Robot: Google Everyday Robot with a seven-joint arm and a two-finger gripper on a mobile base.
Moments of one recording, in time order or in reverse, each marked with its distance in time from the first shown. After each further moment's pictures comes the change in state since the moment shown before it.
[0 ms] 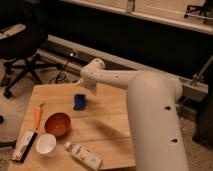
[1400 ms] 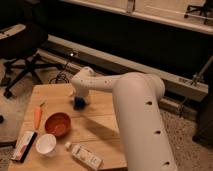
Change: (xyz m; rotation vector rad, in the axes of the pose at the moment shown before) arm -0.058 -0.008 0.054 -0.057 -0.082 -0.142
